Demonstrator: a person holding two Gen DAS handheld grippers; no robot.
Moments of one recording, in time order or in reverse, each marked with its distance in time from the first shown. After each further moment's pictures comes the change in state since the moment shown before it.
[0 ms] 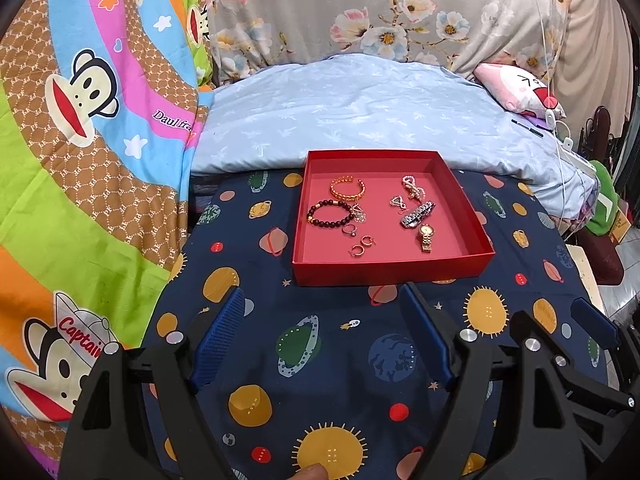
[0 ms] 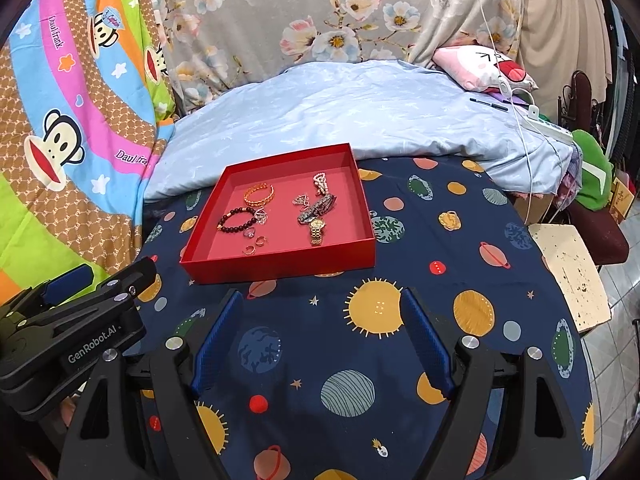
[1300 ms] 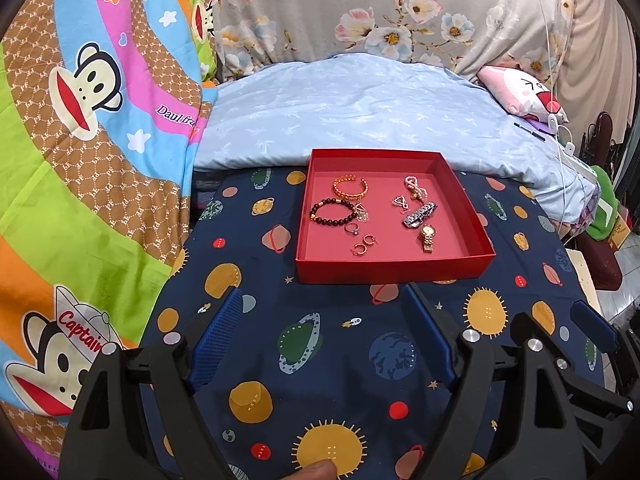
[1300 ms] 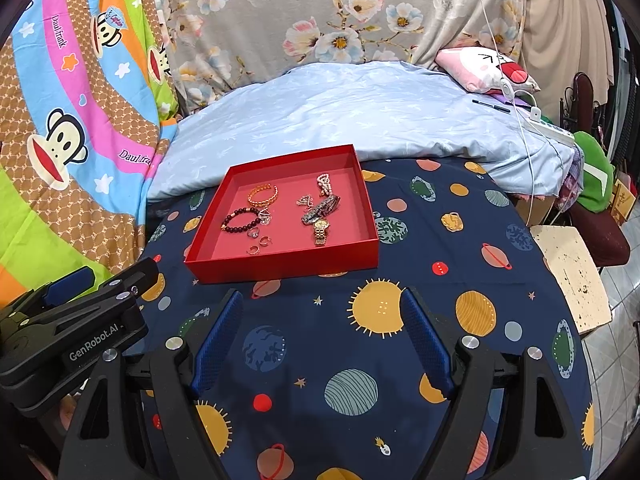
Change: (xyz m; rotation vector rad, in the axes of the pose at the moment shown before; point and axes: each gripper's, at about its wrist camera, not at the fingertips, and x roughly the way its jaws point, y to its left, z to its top) left arm -0.001 0.008 -0.001 -0.024 0.007 0.000; right arm -0.003 0.002 0.000 -0.002 0.000 0.001
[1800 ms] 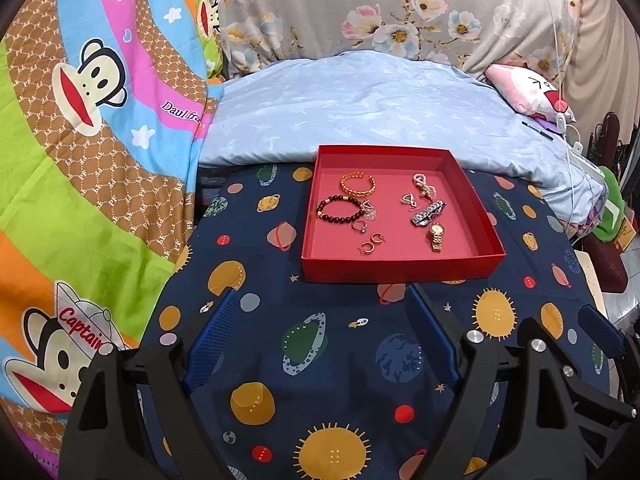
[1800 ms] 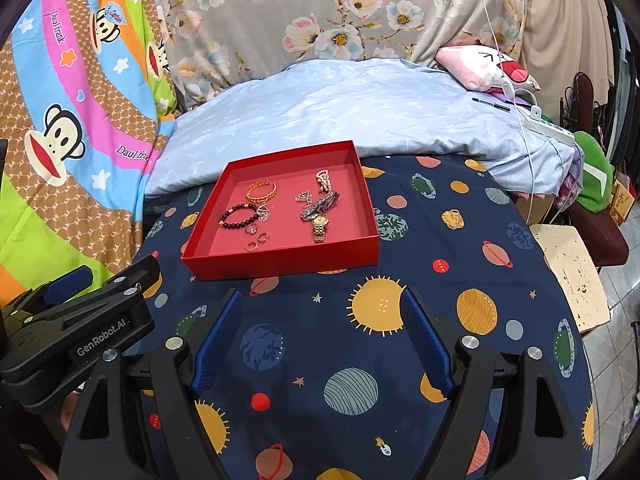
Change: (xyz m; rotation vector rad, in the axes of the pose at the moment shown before) left arm 0.008 -0.001 -0.001 -0.005 0.007 0.024; right arm 0.002 0.006 -0.001 -0.007 0.008 -0.005
